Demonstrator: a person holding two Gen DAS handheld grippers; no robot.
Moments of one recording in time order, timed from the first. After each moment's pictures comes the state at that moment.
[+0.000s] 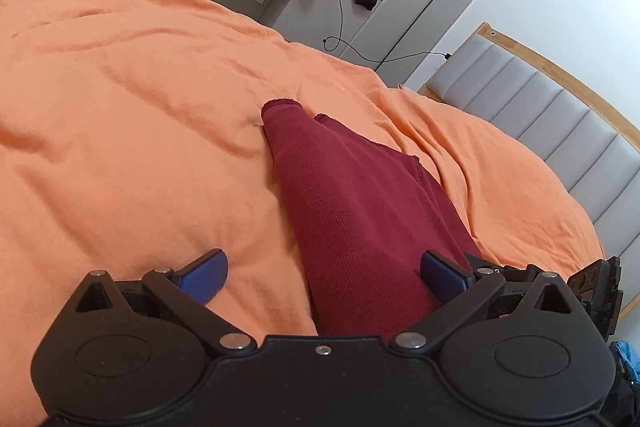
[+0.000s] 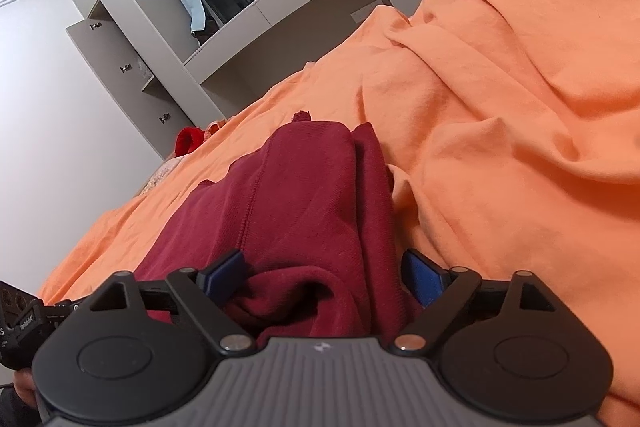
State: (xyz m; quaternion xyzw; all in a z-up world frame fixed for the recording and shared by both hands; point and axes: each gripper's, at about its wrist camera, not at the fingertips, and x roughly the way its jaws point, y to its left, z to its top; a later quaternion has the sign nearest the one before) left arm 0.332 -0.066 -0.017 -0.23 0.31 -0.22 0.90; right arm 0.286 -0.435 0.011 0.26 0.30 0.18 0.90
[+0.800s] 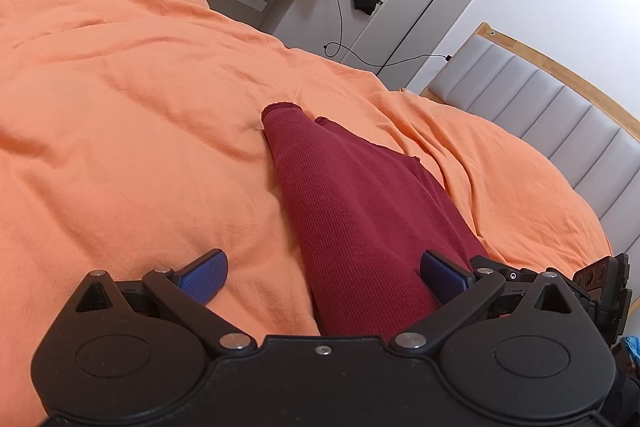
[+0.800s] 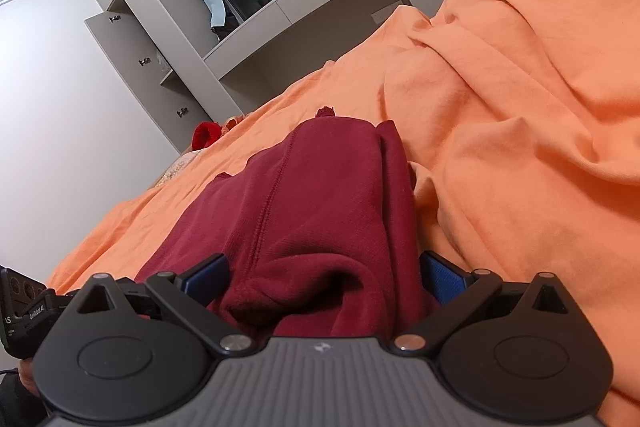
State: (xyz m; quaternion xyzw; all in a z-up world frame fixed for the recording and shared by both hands) left arm 0.327 -0.067 -0.017 -0.22 0.30 -0.21 0.90; right arm 0.283 -0.431 0.010 0.25 0.29 0.21 0.90
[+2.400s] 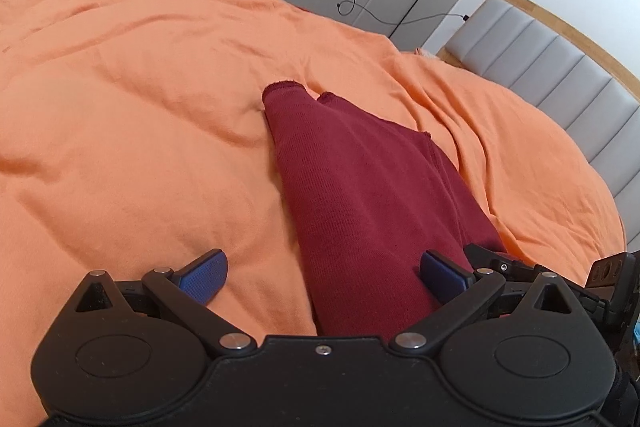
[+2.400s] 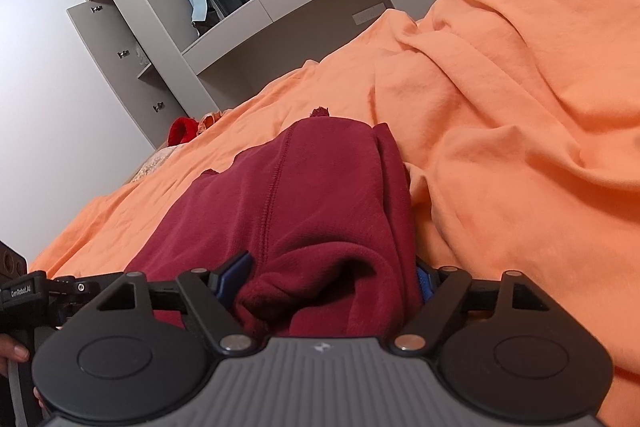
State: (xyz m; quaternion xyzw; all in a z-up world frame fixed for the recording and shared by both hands) left arm 0.353 -0.074 -0.001 -0.19 0.38 -0.20 0.88; right arm 0.277 -0.415 0.021 0.22 0.30 0.17 0.91
